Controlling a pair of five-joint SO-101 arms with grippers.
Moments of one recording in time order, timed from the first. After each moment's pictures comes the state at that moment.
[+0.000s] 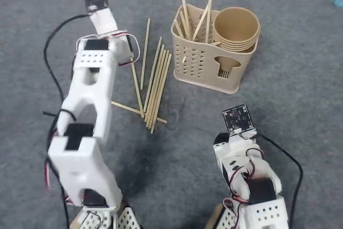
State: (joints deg) left arm -5.5 21.1 -3.5 51.7 20.2; right arm -15.2 -103.1 95.2 62.9 5.8
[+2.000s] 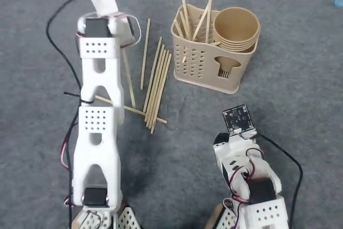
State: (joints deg) left arm -4.8 66.0 -93.8 98.7 22.5; right arm -15.2 -103.1 95.2 62.9 5.8
